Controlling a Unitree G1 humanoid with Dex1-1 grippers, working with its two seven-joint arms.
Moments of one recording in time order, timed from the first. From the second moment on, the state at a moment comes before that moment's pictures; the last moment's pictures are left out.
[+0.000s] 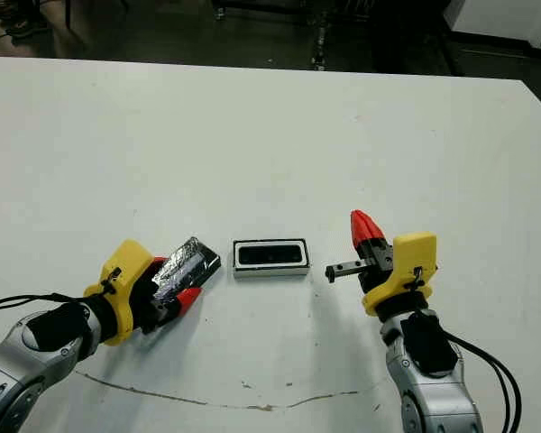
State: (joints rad) left arm 0.03 0.55 -0.19 -0.68 -0.24 0.94 -0.34; right arm 0.14 -0.19 0.00 -0.53 0.15 0.34 0.15
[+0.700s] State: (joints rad) left arm -0.01 0.58 -0.07 -0.59 -0.24 0.66 -0.44; right arm 0.14 -0.19 0.01 -0.52 0.15 0.34 0.15
